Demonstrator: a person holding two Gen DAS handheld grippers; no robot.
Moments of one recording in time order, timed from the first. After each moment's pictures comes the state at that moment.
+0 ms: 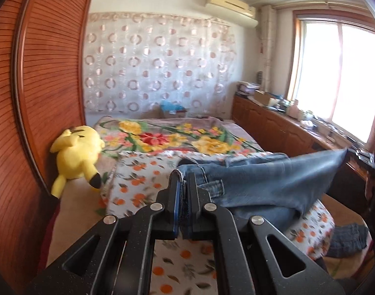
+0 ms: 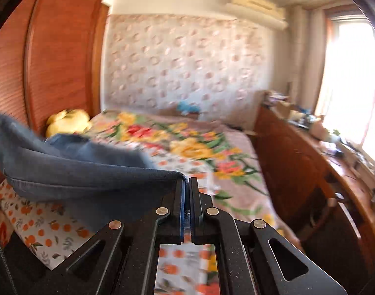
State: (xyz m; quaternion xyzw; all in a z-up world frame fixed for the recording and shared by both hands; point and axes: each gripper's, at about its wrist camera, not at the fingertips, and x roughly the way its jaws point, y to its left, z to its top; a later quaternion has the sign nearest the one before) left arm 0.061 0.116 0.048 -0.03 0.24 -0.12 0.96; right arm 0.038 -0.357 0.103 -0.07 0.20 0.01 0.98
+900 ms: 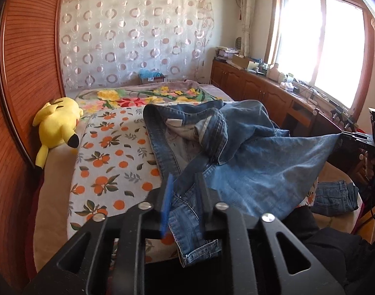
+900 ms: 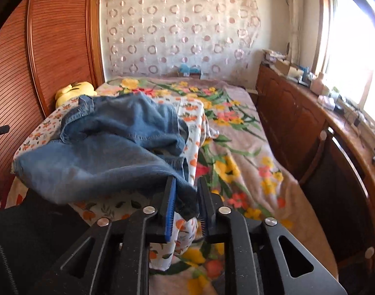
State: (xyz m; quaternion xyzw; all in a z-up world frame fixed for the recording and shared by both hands) left arm -0.001 0.068 -0.005 0.01 0.32 -0.16 0.93; right arm -0.060 -0.393 0.029 -0.04 0.31 0.04 0.95
